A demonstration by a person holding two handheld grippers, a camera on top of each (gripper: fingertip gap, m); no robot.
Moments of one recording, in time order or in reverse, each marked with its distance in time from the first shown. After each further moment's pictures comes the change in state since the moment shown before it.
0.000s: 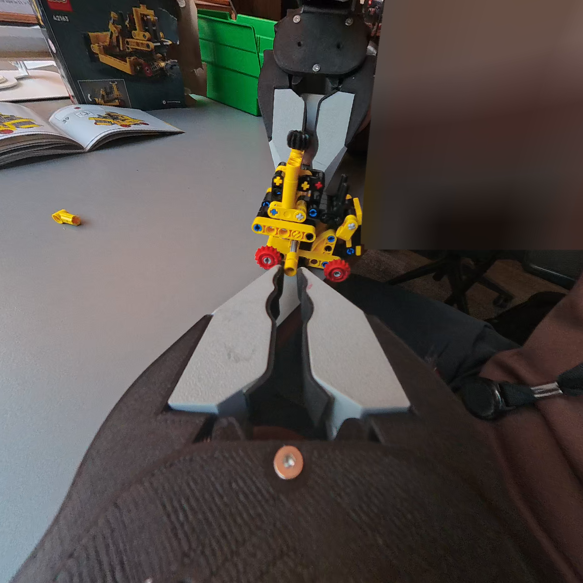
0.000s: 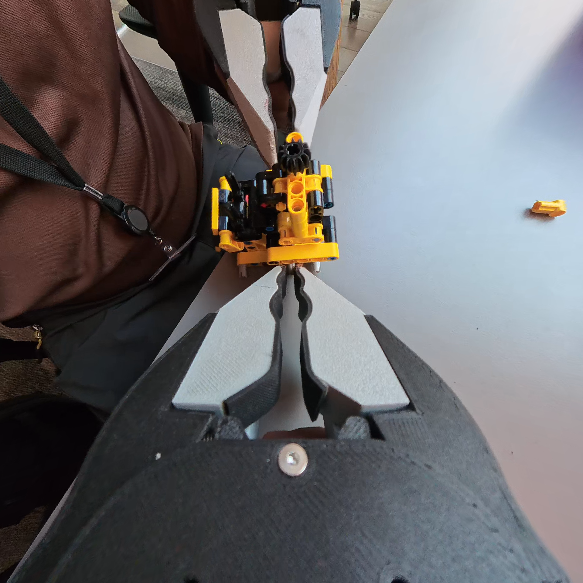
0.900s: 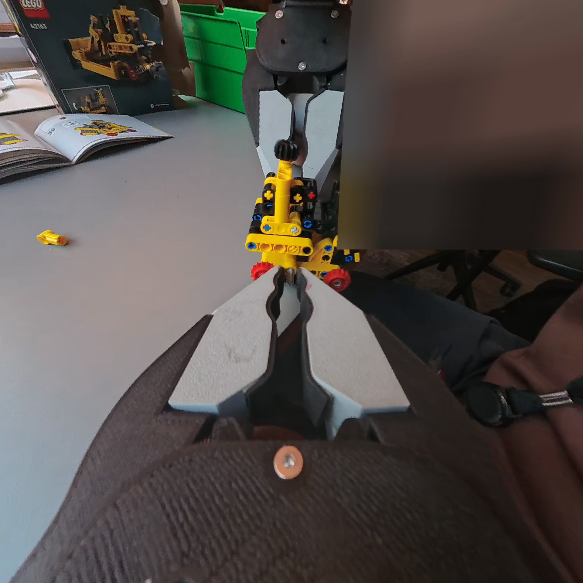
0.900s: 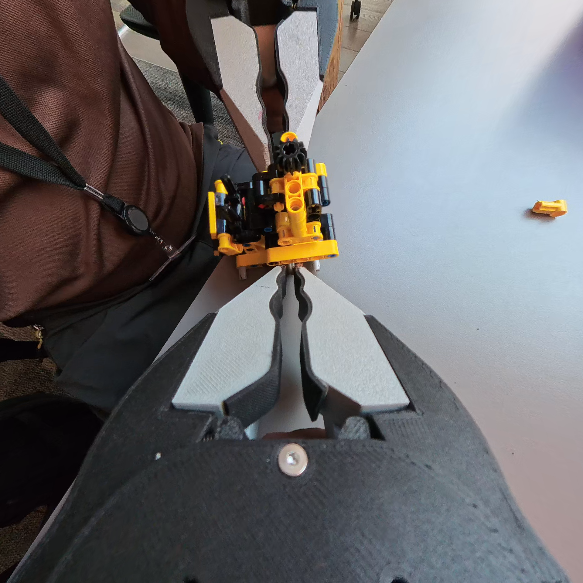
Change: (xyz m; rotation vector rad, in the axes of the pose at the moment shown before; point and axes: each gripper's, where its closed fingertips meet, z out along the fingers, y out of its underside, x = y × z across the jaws) left arm 0.006 -0.004 0.010 -0.025 0.010 0.044; right arm 0.000 0.000 0.000 0.001 -0.003 0.001
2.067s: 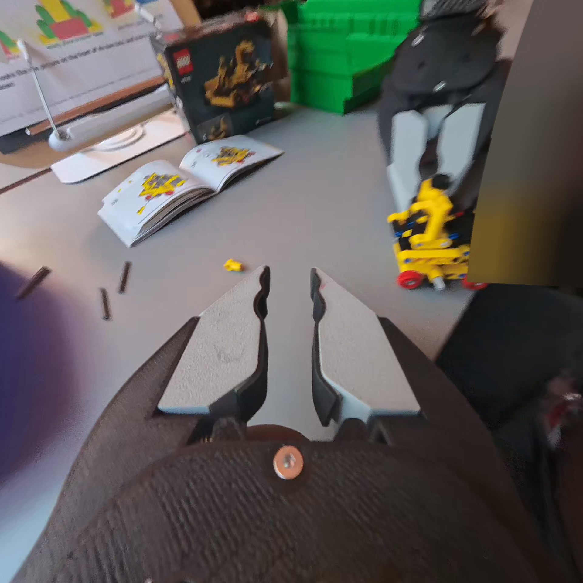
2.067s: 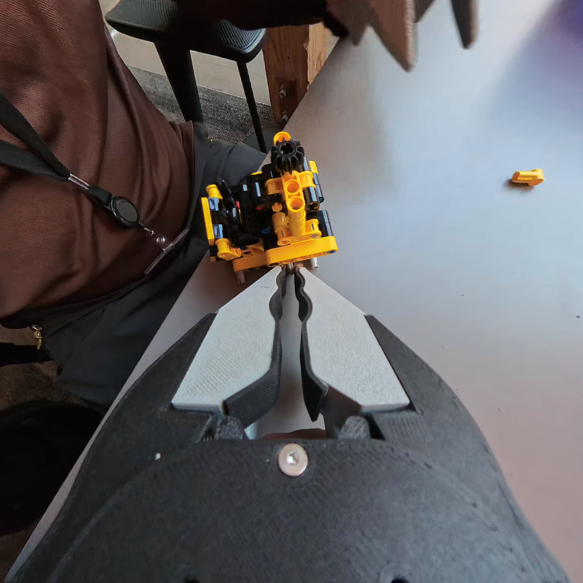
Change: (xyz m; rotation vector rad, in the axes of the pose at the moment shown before) left arm -0.103 -0.039 -0.025 -0.097 -0.172 0.128; right arm 0.007 0.010 -0.012 0.002 0.031 0.039
